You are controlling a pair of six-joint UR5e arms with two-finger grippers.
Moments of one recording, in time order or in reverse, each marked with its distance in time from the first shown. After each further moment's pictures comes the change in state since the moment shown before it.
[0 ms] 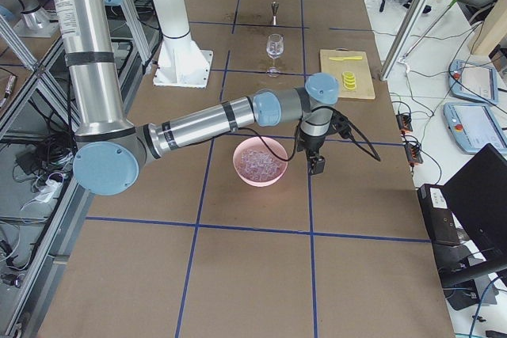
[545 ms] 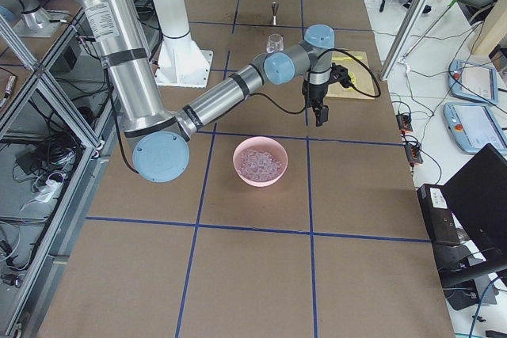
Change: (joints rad) left arm 0.071 -0.038 -0.142 0.004 0.029 -0.135; right arm -0.224 0.155 0.116 -0.003 -0.118 0.339
